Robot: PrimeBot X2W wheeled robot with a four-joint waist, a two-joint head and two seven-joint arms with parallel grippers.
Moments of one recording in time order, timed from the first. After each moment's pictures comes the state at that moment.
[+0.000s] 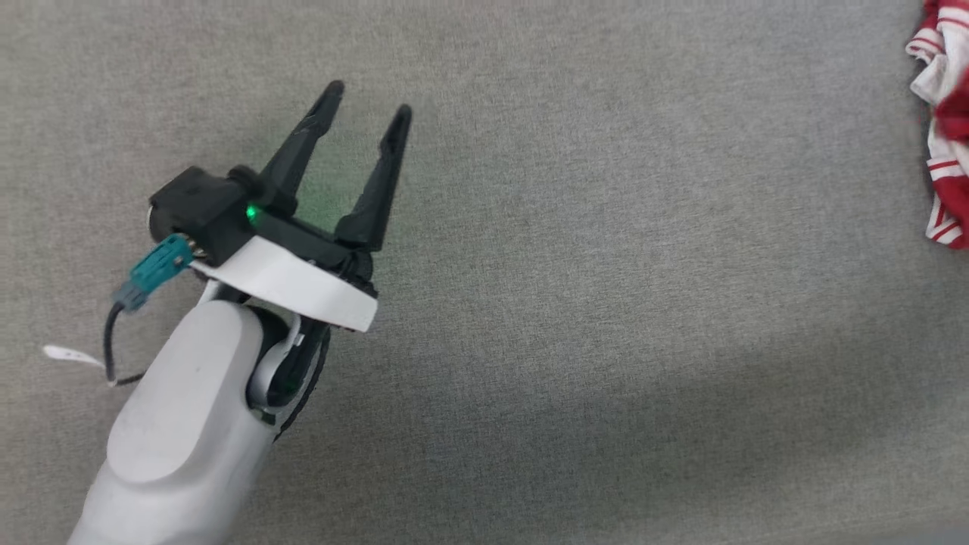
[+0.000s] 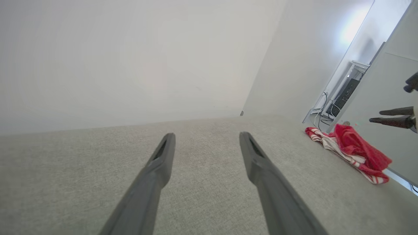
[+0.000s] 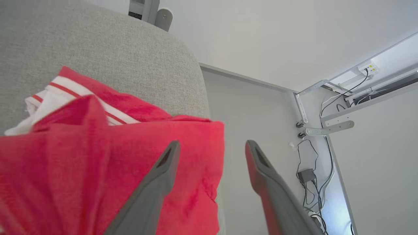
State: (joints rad) left arm -0.61 0.32 -0.45 0.21 -0.55 -0.13 -0.26; right arm -1.12 -0.81 0.55 1.08 0.54 0.13 0.05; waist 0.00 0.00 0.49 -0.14
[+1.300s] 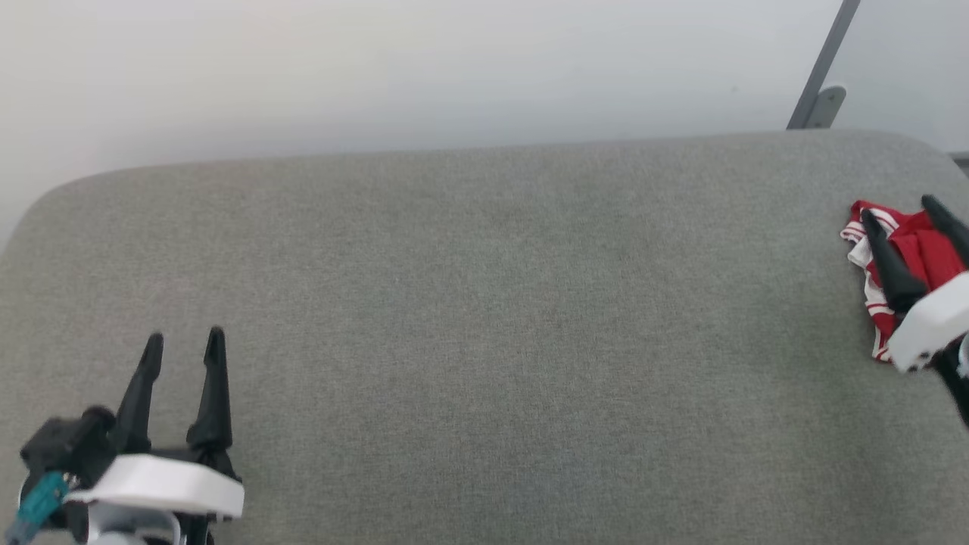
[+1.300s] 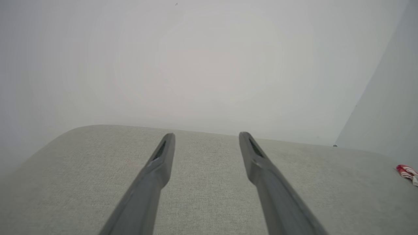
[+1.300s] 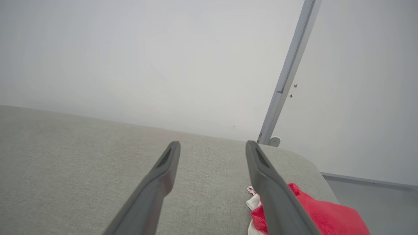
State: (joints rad) left arm -0.07 0.24 0.01 0.18 -0.42 -0.13 -0.26; right arm -0.61 -0.61 0.47 0.73 0.67 0.13 -0.26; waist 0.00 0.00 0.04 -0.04
